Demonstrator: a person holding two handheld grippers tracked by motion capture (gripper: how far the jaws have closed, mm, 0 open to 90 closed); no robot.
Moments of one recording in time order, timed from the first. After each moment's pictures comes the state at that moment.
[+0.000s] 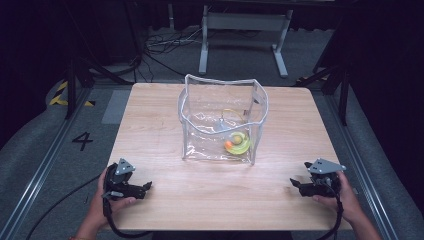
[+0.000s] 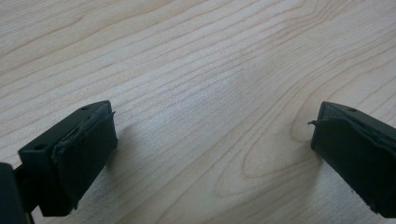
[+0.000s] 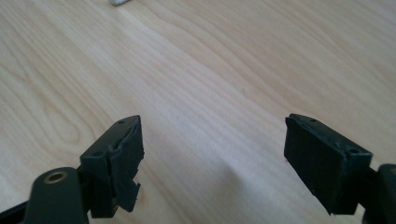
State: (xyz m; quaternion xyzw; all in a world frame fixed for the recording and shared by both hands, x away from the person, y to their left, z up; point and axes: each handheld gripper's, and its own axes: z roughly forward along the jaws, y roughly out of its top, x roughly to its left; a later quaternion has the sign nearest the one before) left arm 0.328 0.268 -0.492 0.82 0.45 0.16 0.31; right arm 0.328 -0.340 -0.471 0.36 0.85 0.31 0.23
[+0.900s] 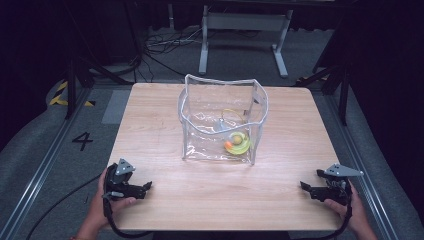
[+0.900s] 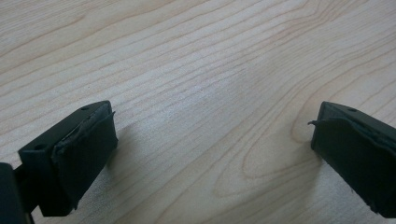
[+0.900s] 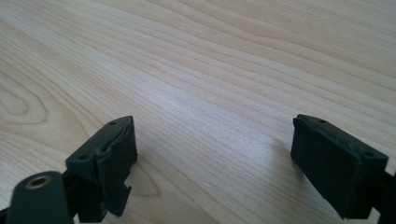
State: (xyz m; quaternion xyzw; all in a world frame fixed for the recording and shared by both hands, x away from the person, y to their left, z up) left arm 0.328 0.267 -0.492 0.82 0.45 0.16 0.31; right arm 0.323 -0.382 -0.496 0.46 0.80 0.35 0.19
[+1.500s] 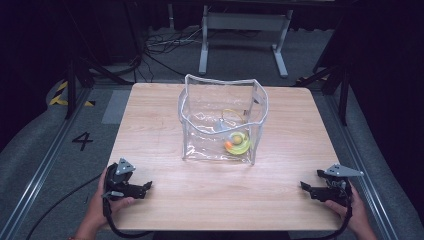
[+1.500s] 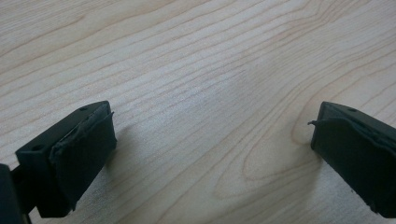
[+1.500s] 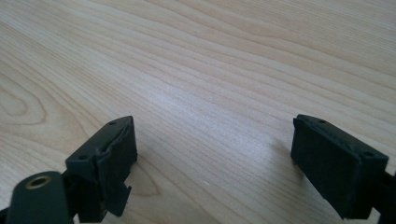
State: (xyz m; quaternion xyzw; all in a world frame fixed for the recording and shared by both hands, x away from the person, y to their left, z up) left arm 0.329 0.266 -0.492 0.82 0.45 0.16 0.31; right arm 0.323 -0.382 -0.496 0.46 0.80 0.35 0.19
